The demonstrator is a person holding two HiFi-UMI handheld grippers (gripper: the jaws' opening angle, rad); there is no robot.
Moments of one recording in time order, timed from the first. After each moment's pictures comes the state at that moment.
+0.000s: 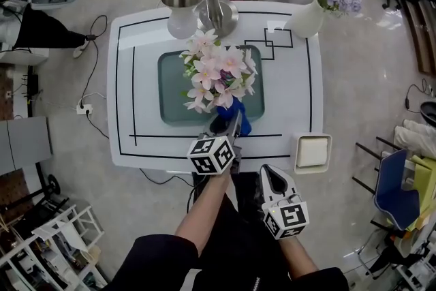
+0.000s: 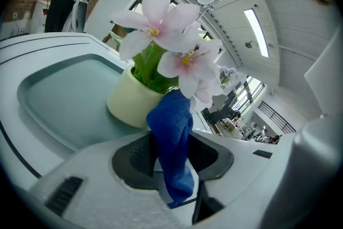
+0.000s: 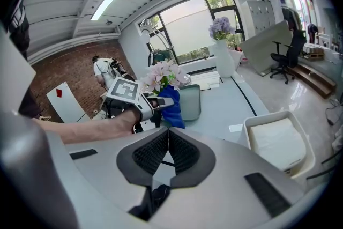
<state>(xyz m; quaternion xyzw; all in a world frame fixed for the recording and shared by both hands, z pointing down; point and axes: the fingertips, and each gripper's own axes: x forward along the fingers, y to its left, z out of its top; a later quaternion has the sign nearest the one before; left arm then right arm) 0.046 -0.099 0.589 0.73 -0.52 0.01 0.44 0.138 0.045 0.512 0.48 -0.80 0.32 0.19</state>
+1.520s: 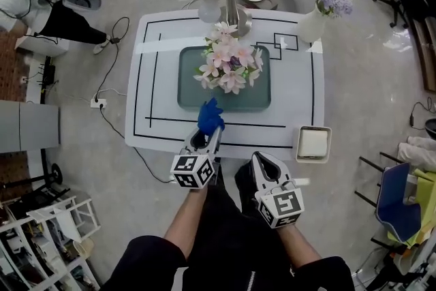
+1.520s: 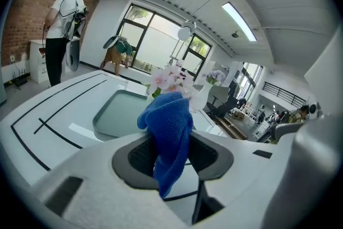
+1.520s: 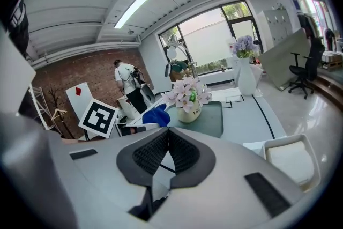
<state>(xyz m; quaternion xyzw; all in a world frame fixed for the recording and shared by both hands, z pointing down) -0.029 0.001 0.541 0.75 -0.57 0.07 0.33 0.101 0.060 0.461 0.42 -0.86 0.26 0.15</state>
